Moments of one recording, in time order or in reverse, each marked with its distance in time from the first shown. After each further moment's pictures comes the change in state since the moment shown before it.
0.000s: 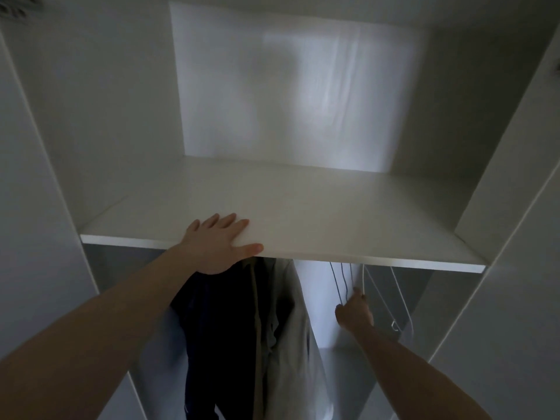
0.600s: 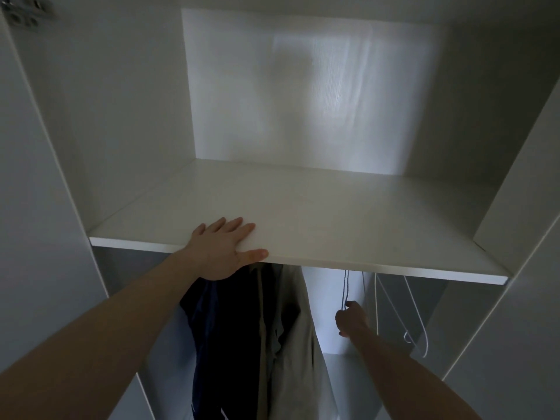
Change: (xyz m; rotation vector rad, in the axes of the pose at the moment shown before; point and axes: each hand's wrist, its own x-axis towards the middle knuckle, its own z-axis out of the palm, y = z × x) left_hand -0.008 0.005 -0.005 -0.011 -0.013 0.001; right_hand 0.006 -0.013 0.014 0.309 -0.193 0.114
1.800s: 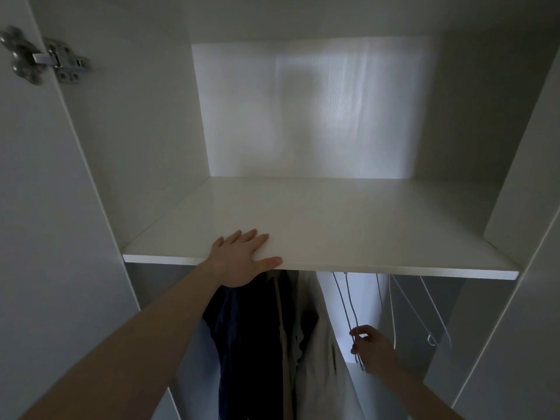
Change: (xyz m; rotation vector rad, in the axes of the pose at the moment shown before) left_hand -0.005 0.003 -0.004 -0.021 0.005 -0.004; right_hand -0.068 0.041 -0.010 0.276 -0.117 -0.169
